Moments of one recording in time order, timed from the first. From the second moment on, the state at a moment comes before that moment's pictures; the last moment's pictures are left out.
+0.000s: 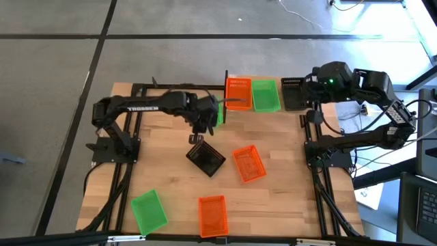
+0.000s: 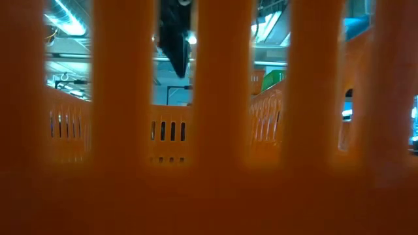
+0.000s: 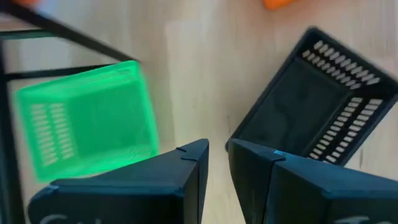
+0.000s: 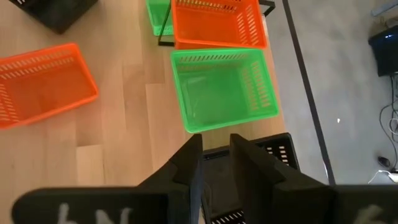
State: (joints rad) left arm 0.16 1.67 1.51 -0.96 -0.03 0.25; right arm -0.39 1.08 1.67 -1.47 0.12 -0.39
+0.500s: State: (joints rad) left arm 0.10 1.67 1.37 -0.81 -0.03 0.29; right arm -0.38 1.08 1.67 -1.47 0.12 -0.39
